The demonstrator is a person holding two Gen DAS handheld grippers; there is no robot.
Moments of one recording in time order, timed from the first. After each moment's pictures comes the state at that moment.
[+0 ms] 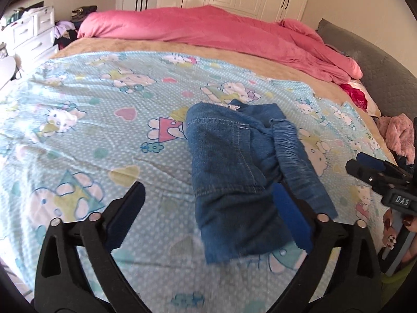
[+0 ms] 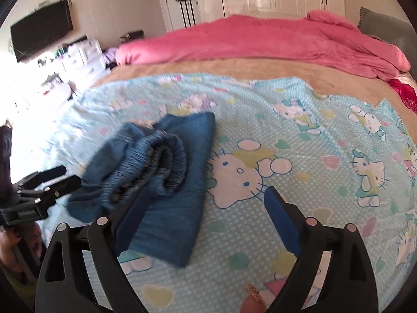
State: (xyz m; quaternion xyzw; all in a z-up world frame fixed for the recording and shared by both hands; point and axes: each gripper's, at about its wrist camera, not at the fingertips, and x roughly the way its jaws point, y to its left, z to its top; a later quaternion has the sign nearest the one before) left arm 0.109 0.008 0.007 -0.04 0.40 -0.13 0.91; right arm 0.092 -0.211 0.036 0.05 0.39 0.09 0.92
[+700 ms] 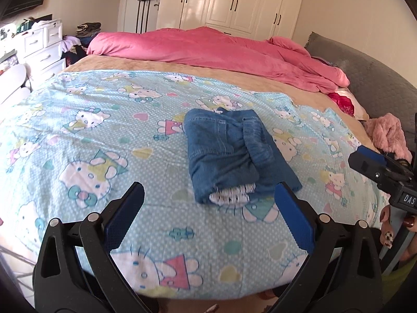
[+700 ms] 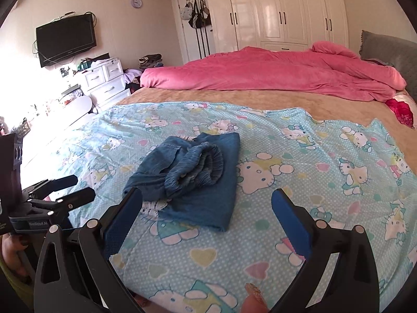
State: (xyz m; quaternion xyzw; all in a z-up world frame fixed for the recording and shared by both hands) left arm 0.014 0.019 0.038 -0.04 0.35 -0.13 0.93; right arm -0.002 -0.184 0.084 0.04 0.32 0.11 0.94
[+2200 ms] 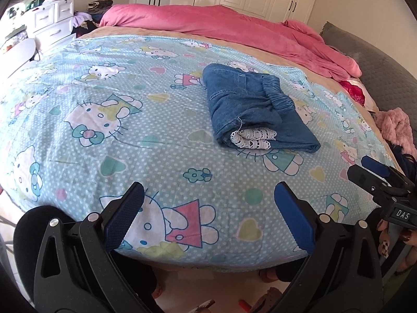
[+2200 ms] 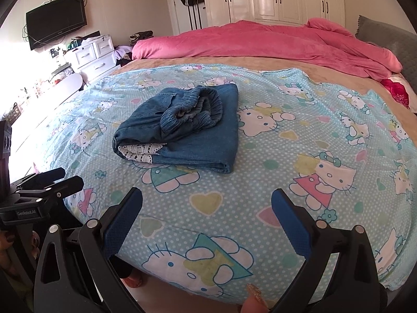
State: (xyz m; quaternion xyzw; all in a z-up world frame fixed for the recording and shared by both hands) left arm -0.016 0.033 -0.011 -0.06 0.40 -0.10 0.91; right arm -0.028 -0.166 0.023 0.03 0.38 0.09 0.92
